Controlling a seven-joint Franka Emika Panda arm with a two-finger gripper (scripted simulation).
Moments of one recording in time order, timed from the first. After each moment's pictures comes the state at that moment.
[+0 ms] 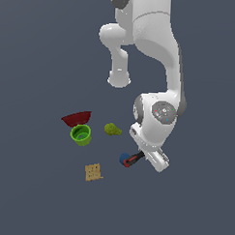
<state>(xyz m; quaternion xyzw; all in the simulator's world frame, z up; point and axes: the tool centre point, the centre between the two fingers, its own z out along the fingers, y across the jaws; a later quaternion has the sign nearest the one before) 0.073 0.126 0.068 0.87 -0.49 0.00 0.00</state>
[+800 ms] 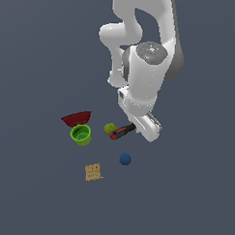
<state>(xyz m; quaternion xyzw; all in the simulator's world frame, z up) 0.017 0.068 0.198 0.87 -0.49 0.00 0.00</state>
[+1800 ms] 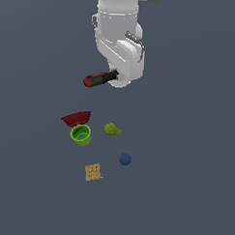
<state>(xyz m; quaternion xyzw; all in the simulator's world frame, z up) -0.052 -0.009 0.378 0.87 -0.49 0.00 0.00</state>
